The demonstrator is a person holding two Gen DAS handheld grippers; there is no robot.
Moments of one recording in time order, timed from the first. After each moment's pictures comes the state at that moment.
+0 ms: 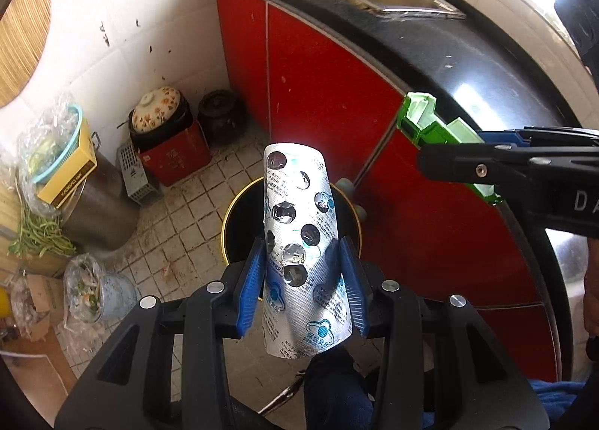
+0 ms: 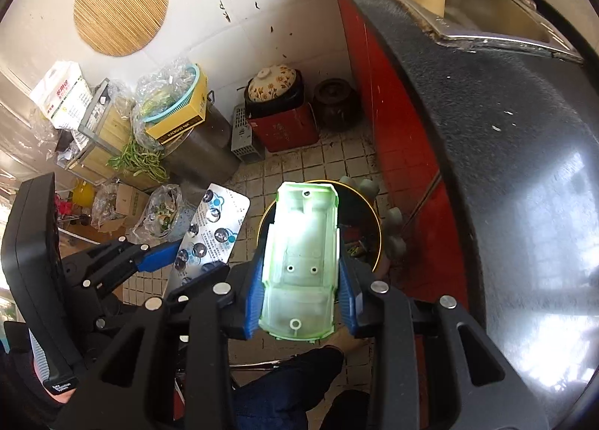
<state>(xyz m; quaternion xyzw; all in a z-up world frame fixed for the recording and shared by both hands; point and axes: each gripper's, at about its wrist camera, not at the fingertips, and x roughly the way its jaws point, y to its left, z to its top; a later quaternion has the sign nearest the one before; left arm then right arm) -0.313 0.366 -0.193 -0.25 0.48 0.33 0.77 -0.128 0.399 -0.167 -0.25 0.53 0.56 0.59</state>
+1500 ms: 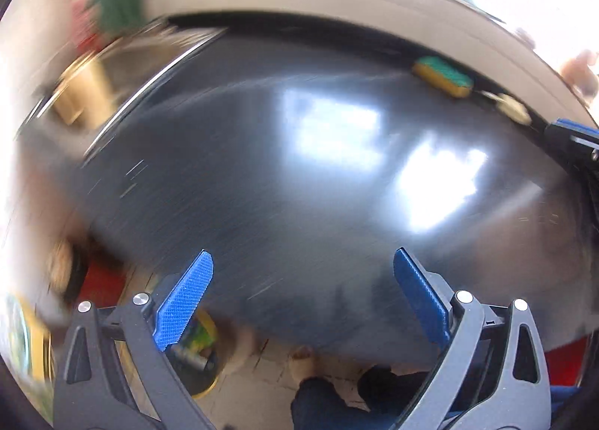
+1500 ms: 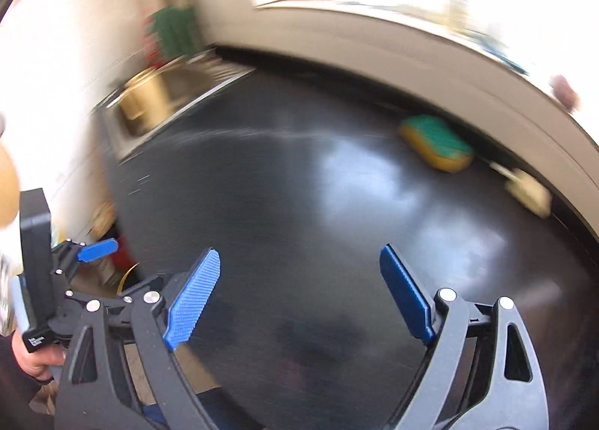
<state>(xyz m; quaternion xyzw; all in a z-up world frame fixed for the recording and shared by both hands) -0.075 0.185 -0.120 -0.07 0.48 0.07 0.87 0.036 0.018 -0.040 -0.07 0.46 0.21 0.86</state>
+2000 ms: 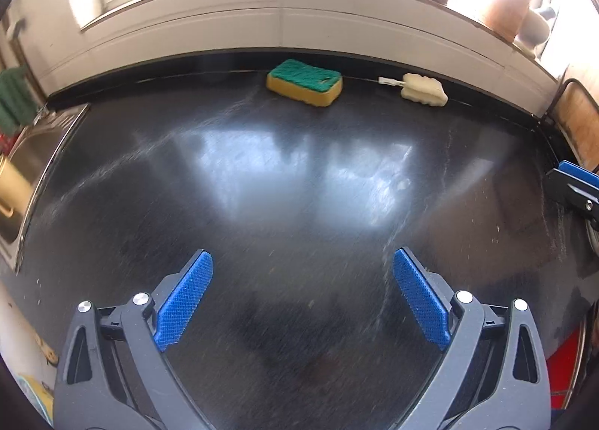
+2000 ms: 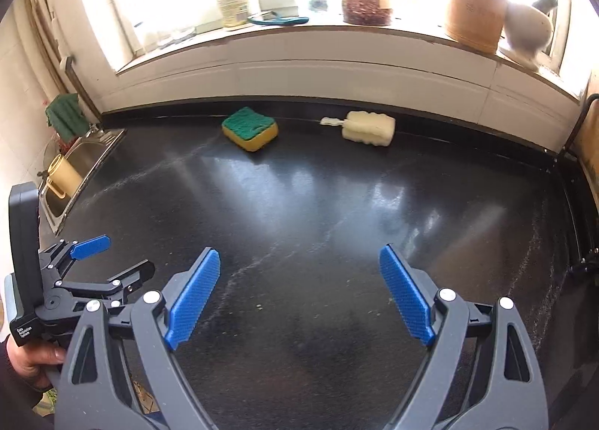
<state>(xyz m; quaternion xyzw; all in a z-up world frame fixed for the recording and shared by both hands) 0.040 0.023 -0.099 0.00 0.49 -0.03 0.87 0.062 -0.167 -0.045 0.02 0.46 0.09 0.88</state>
